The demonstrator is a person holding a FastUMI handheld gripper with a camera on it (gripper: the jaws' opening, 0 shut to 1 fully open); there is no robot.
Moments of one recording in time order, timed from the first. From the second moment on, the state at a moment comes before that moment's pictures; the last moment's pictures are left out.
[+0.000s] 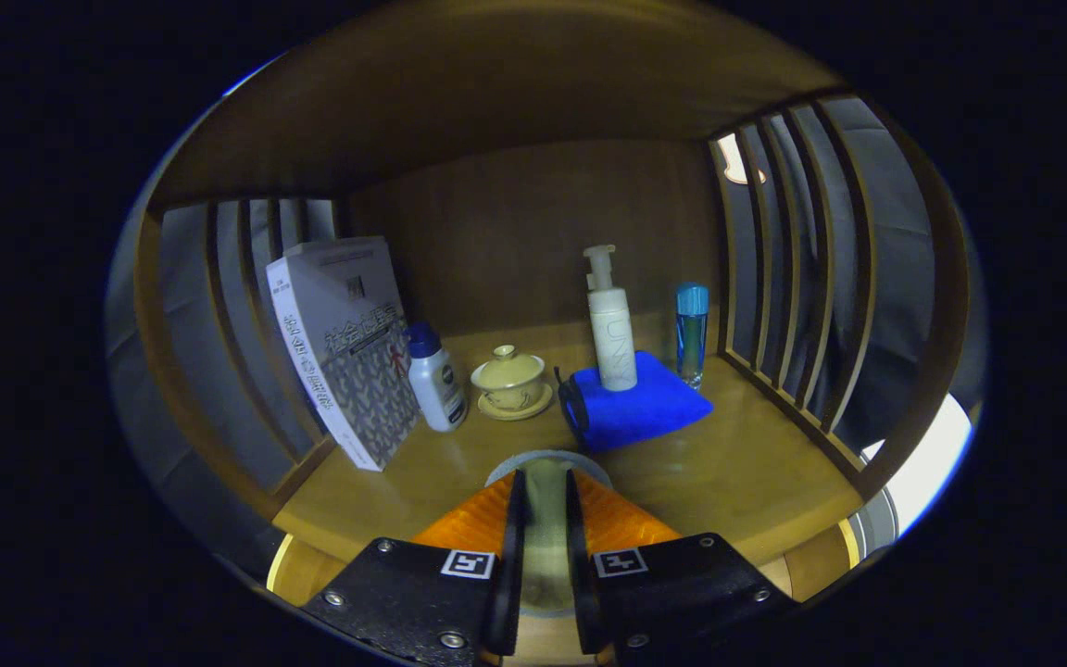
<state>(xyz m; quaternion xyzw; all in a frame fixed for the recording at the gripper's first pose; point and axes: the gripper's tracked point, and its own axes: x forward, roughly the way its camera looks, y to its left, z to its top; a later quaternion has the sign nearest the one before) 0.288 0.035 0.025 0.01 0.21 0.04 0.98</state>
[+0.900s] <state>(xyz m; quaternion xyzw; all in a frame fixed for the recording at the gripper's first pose) 0.258 0.041 0.037 -0.01 0.14 0.02 0.99</state>
